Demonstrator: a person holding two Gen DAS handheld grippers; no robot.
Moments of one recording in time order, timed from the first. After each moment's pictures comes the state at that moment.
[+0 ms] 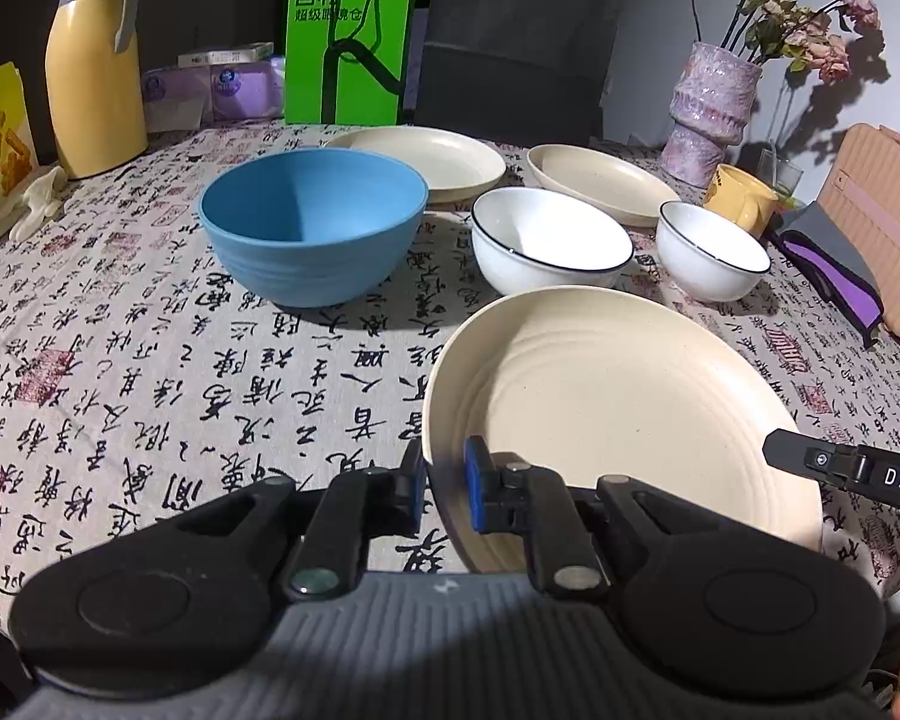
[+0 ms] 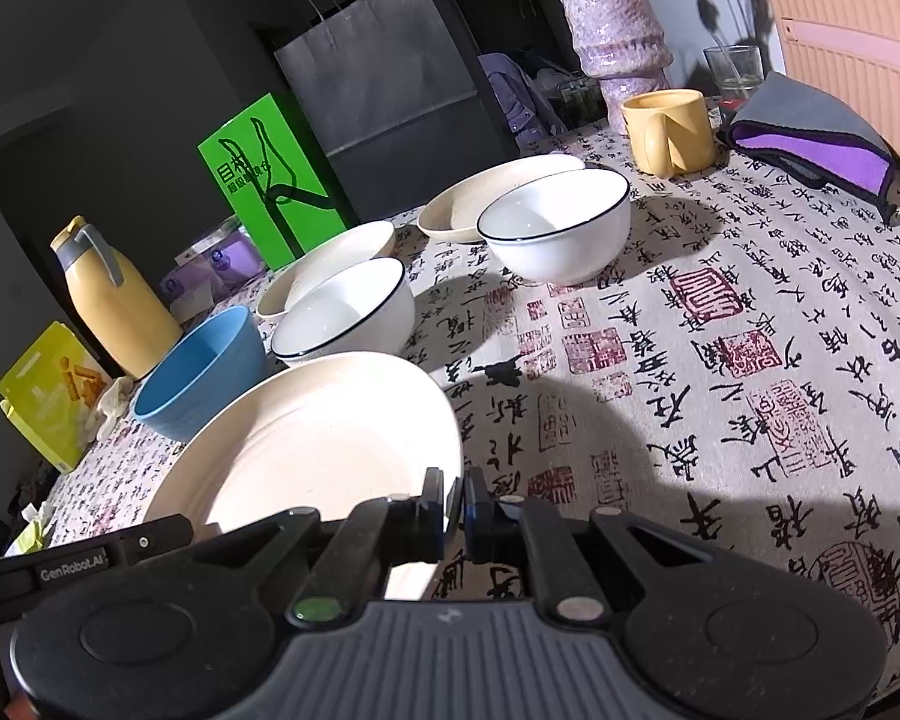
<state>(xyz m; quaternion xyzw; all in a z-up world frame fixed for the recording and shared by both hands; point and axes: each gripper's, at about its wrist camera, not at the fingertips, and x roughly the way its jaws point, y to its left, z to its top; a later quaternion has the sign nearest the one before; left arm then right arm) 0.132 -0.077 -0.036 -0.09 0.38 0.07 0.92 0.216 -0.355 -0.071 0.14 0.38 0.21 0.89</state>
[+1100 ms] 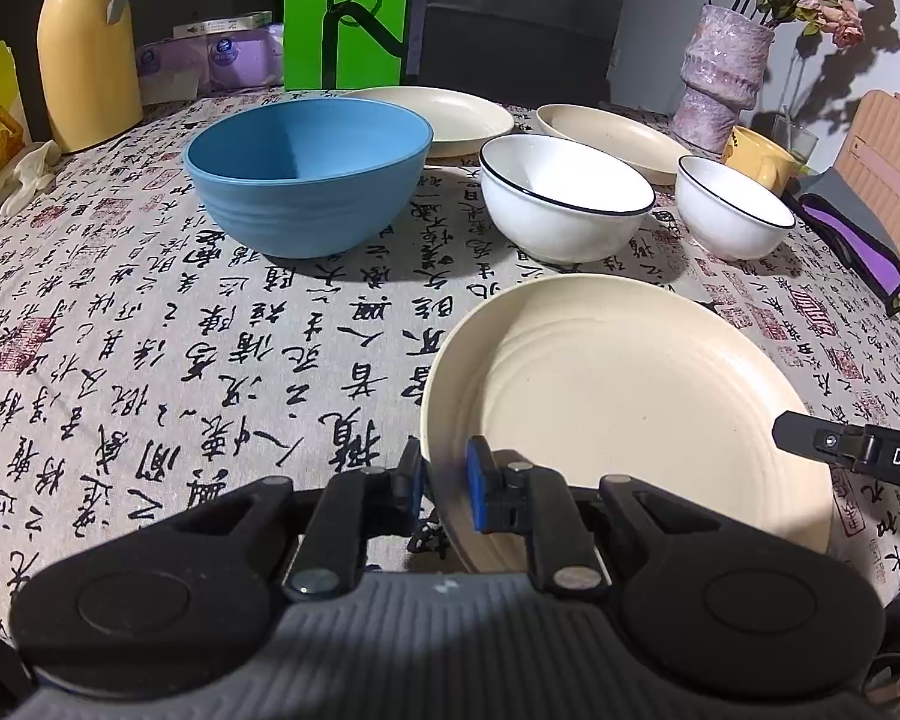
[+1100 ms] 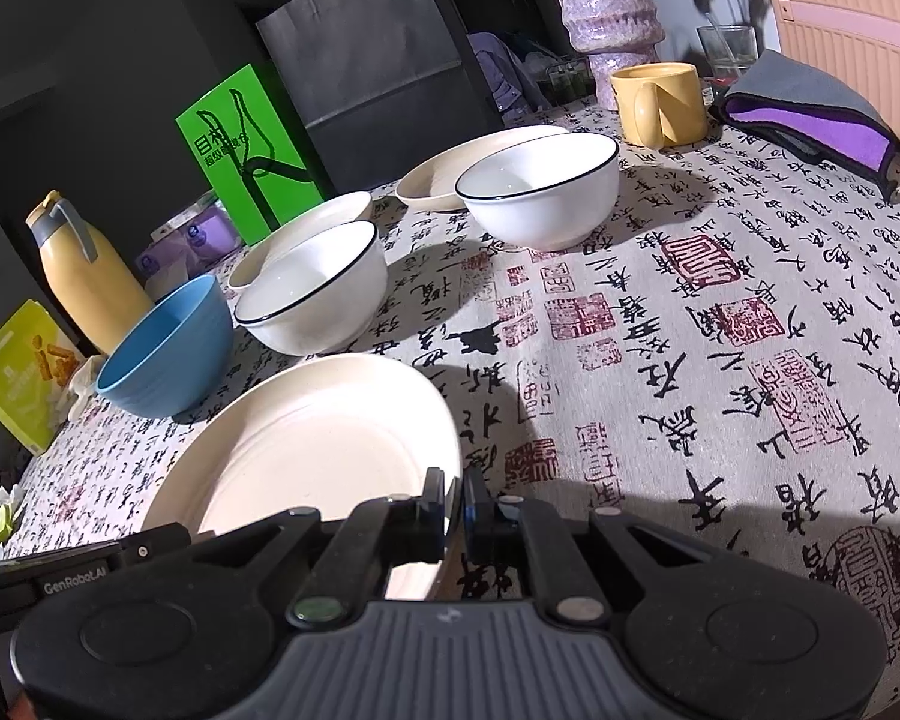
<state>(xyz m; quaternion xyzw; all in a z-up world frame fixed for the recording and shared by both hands) 0.140 -0.078 -0.063 -0.08 0.40 0.07 0.91 0.226 -0.350 -0.092 0.13 0.39 0.20 0.89</state>
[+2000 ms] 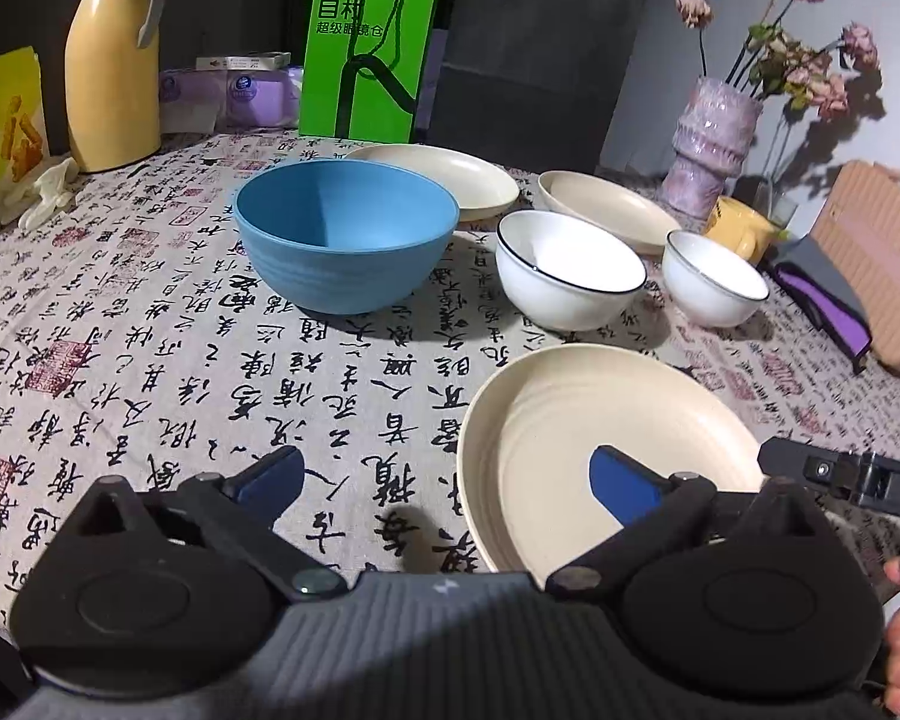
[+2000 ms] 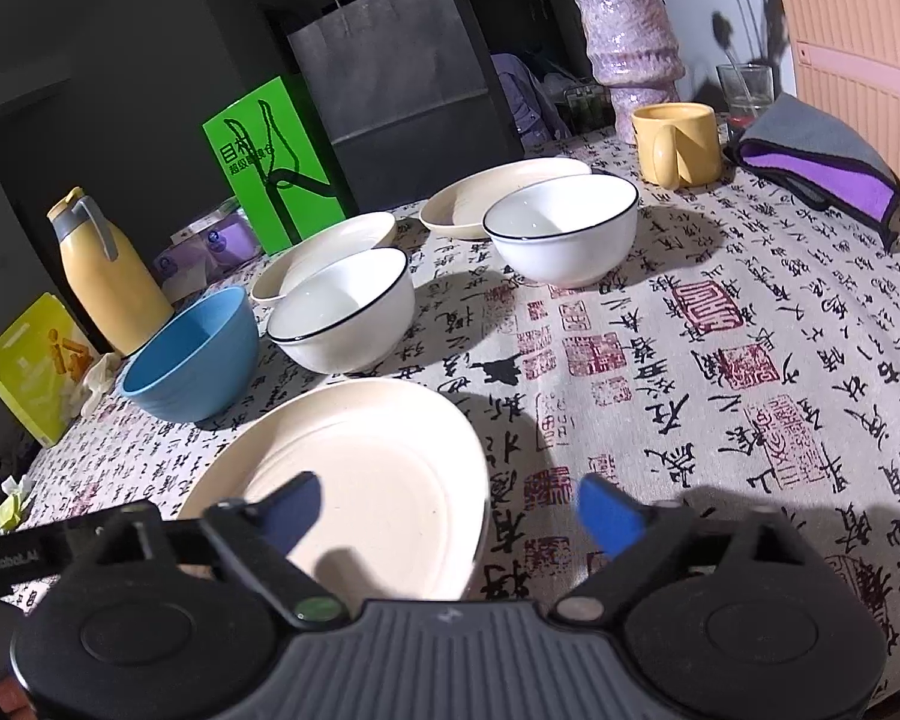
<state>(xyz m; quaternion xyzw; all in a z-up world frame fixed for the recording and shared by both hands) 0.116 -0.051 -0.034 -0.12 0.35 0.06 0.93 0.214 -0.348 -0.067 0.11 0.37 0.21 0.90</state>
